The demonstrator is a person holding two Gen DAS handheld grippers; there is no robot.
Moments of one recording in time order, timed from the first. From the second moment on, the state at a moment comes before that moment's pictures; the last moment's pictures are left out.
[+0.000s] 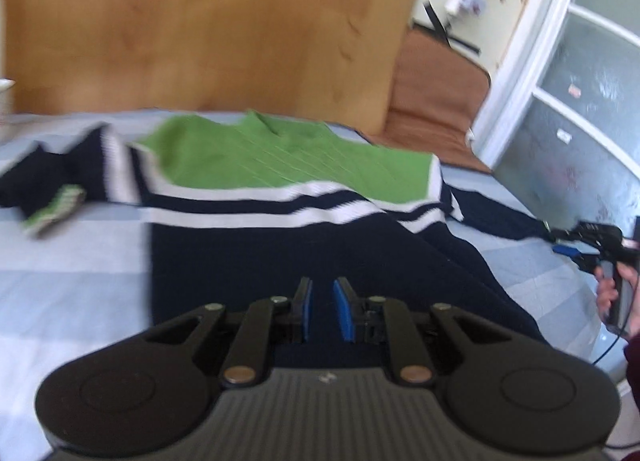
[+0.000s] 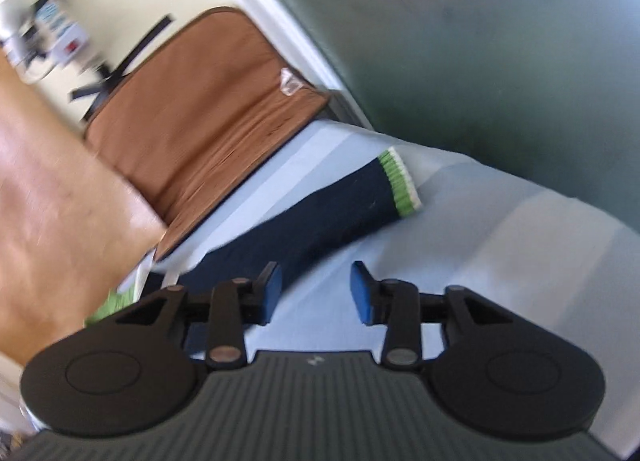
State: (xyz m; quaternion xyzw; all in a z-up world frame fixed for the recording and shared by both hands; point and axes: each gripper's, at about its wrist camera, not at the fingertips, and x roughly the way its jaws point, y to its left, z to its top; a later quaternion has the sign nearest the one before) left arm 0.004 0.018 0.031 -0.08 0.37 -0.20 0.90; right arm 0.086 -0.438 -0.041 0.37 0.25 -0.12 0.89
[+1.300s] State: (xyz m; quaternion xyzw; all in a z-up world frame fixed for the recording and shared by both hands) left arm -0.018 0.138 0.008 -0.22 0.30 -0.14 0.92; right arm 0.212 -0.080 0.020 0.00 0.31 0.26 0.92
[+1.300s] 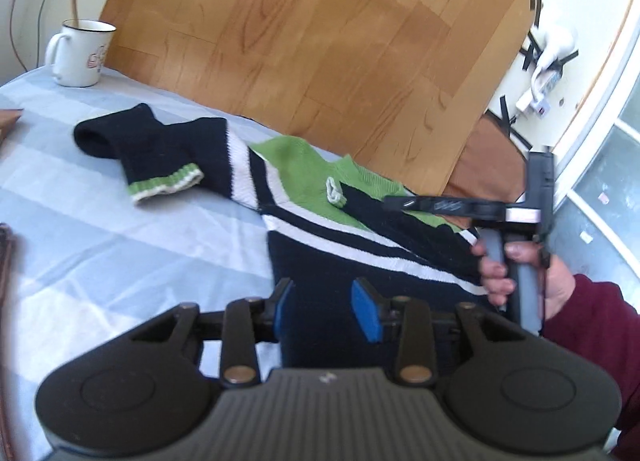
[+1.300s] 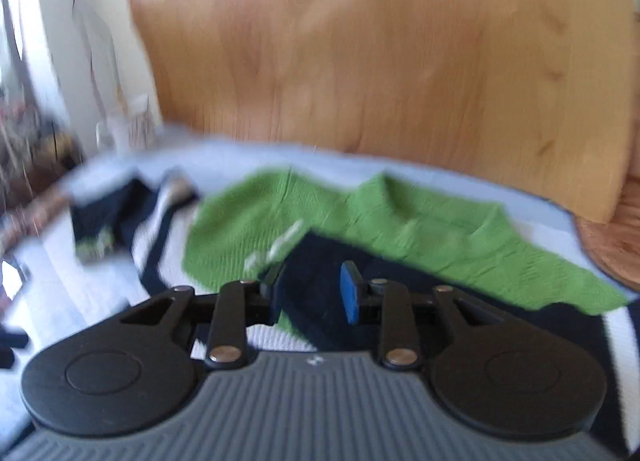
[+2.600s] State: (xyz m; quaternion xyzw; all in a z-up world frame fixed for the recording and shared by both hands) left arm -0.036 0.164 0.024 -0.20 0.27 -0.16 0.93; right arm 0.237 -0.110 0.126 0.01 0.38 0.27 0.89
